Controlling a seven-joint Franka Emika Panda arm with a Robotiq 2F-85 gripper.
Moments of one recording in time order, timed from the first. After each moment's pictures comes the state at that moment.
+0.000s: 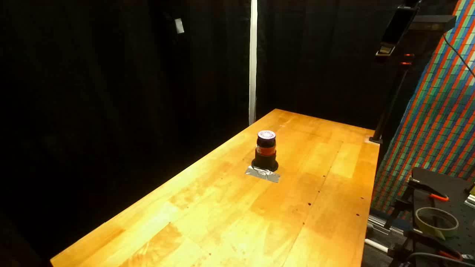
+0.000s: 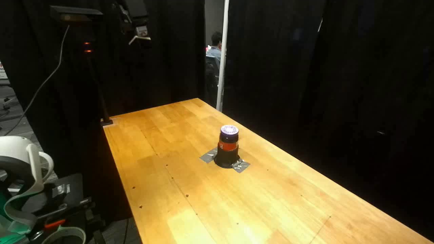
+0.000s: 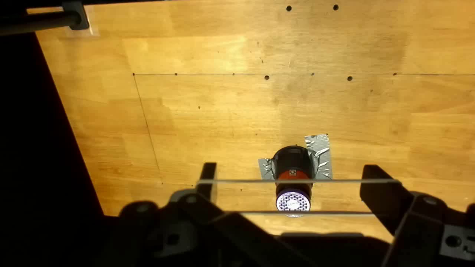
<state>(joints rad) 0.02 -0.60 0.27 -2.35 -0.11 1.91 0.25</state>
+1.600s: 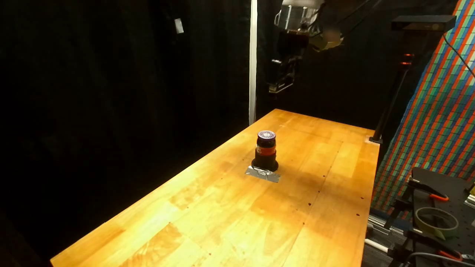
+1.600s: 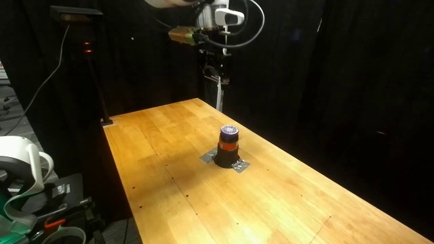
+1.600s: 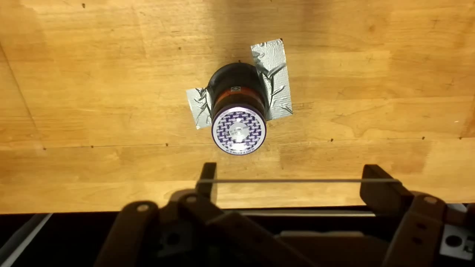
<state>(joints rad) 0.05 0.17 0.19 -1.87 -0.10 2.18 0.25</state>
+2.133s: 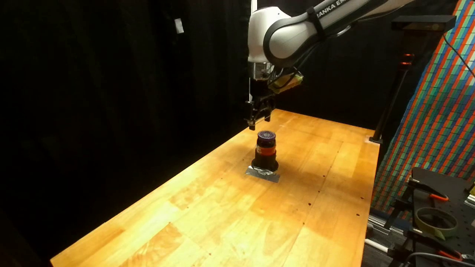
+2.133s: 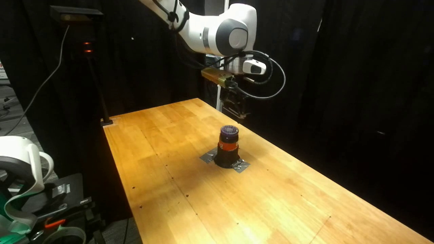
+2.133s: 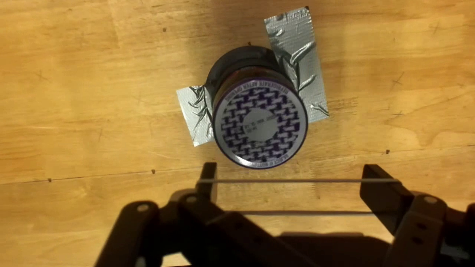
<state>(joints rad) 0.10 0.60 0.09 -1.50 -0.09 2.10 0.25</state>
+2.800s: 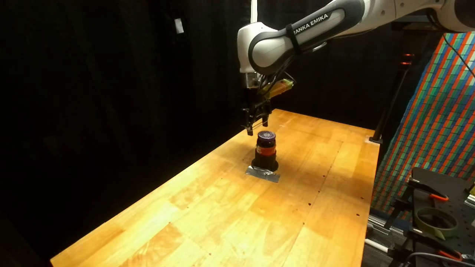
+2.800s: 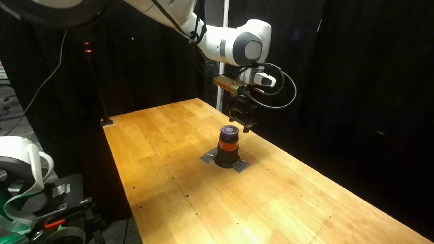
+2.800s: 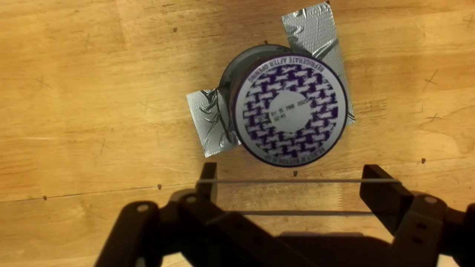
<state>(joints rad) 0.11 0.79 0.07 -1.24 -0.07 1.92 0.23</state>
